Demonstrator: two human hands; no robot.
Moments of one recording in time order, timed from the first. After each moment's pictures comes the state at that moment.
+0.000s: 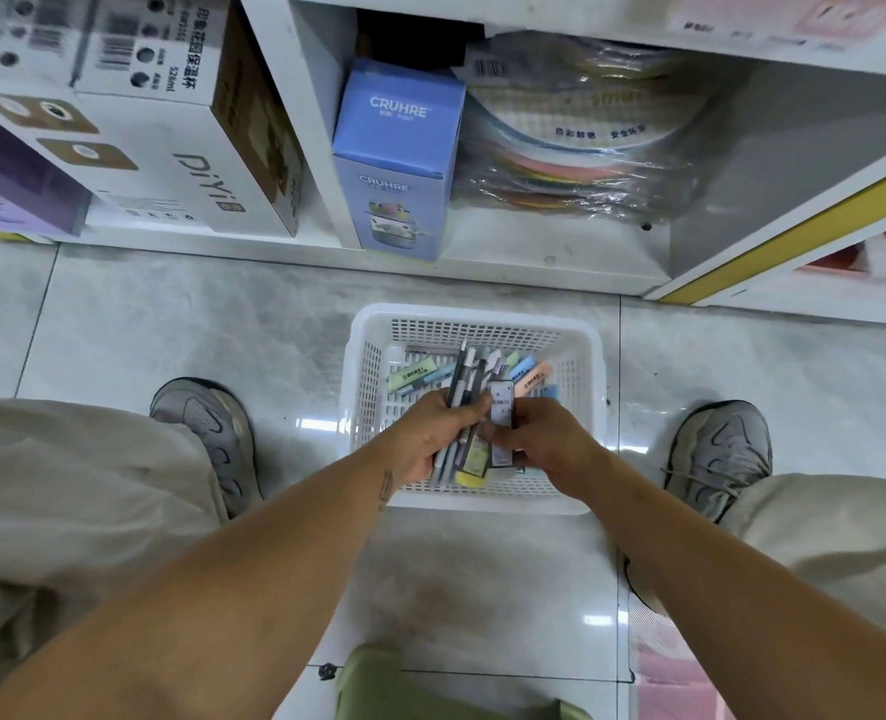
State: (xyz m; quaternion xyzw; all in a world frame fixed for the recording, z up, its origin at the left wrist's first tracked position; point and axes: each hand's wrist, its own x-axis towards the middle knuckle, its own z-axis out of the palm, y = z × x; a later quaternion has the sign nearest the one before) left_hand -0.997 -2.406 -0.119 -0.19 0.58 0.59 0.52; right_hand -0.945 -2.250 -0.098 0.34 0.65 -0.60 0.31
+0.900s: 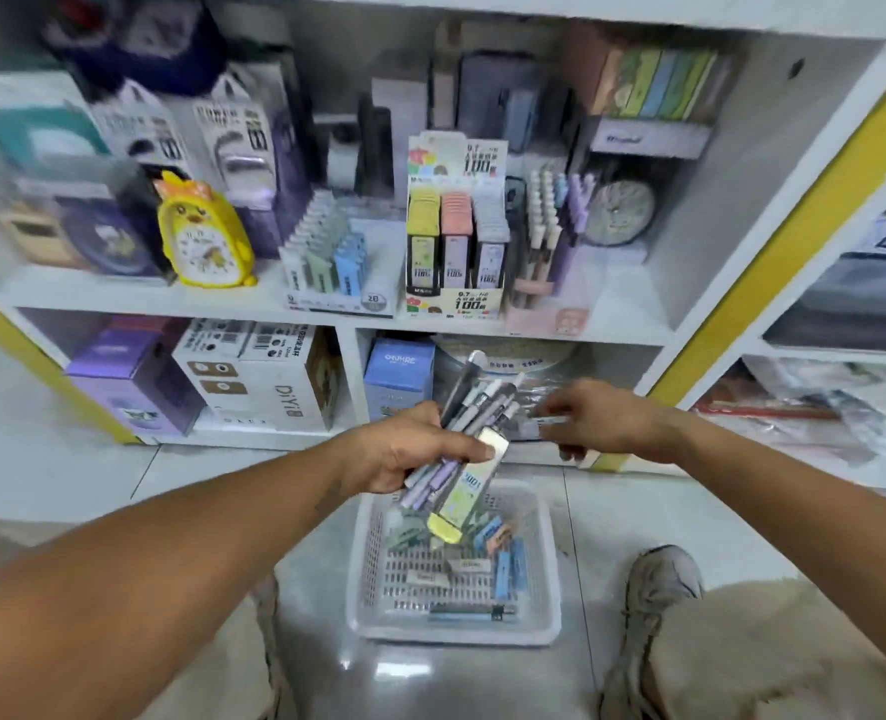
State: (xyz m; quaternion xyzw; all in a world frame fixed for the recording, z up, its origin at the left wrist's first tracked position) left_hand -1.043 -2.417 0.152 0.06 0.66 0.59 0.46; right_hand -0.996 -2.177 0.192 0.04 0.92 -0.31 0.23
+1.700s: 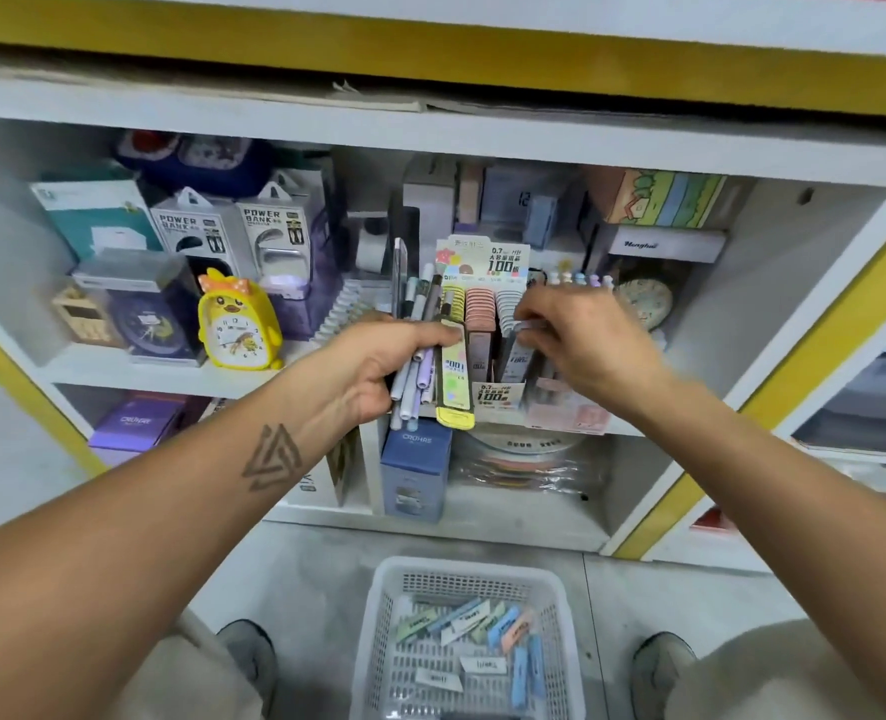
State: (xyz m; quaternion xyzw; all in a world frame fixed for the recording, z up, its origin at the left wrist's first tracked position) left_hand -1.126 -2.432 0.300 -0.05 0.63 0.73 0.27; right_hand -1.087 -2.221 0.309 -0.12 0.97 -0.09 -0.20
